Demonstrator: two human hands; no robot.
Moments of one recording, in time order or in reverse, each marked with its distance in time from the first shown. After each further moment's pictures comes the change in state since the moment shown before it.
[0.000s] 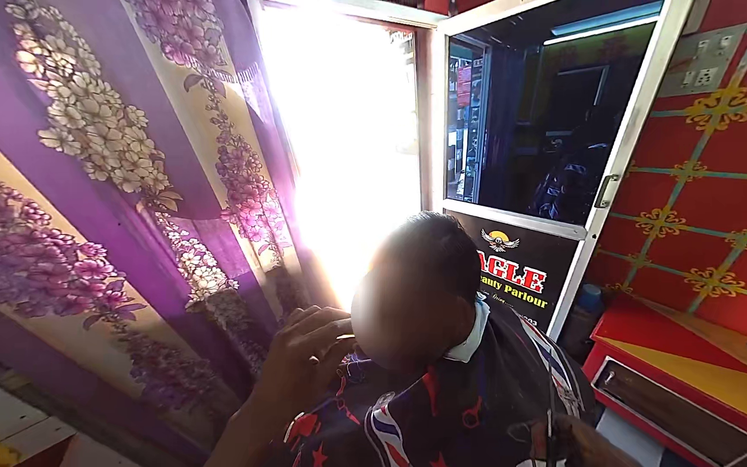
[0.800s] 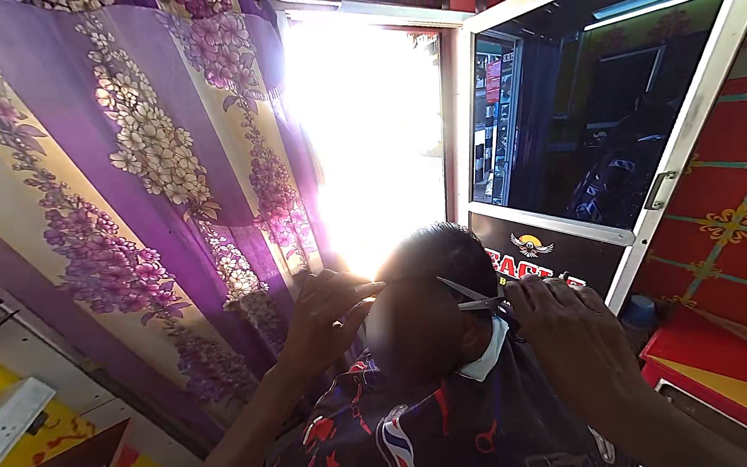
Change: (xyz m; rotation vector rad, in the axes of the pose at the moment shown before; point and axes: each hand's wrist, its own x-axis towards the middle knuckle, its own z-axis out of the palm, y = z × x) left_hand 0.062 0.005 0.007 0.146 0.126 0.106; right_hand 0.155 -0.083 -0.015 -1.333 0.461 -0.574
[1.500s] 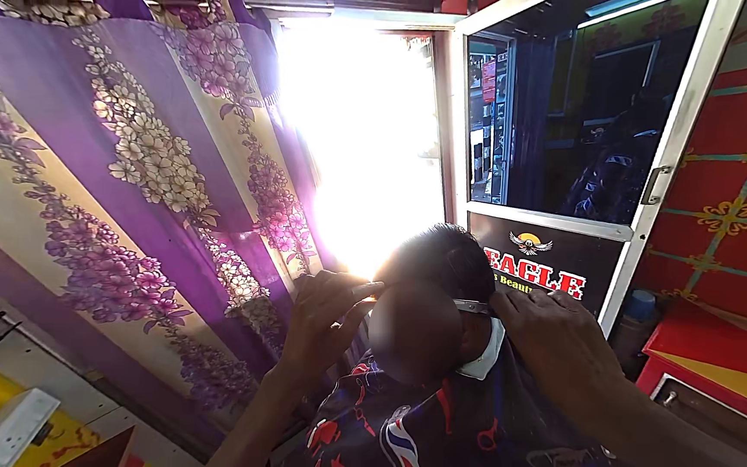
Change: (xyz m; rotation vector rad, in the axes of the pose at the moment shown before) left_hand 0.004 0.002 -0.003 -0.011 0.018 0.030; right_hand 0.000 -0.012 0.002 0.061 0.025 -0.035
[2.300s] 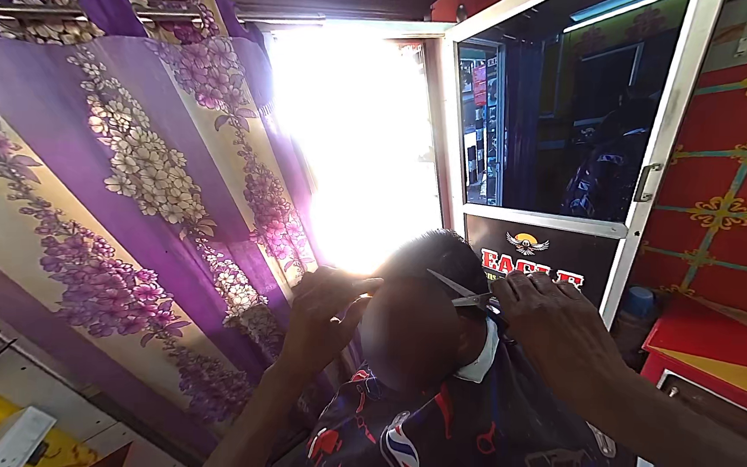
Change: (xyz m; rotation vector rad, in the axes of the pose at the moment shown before) left_hand 0.018 0.000 0.004 -0.020 -0.011 0.014; right_hand 0.007 0.011 -0.006 0.018 -0.071 0.061
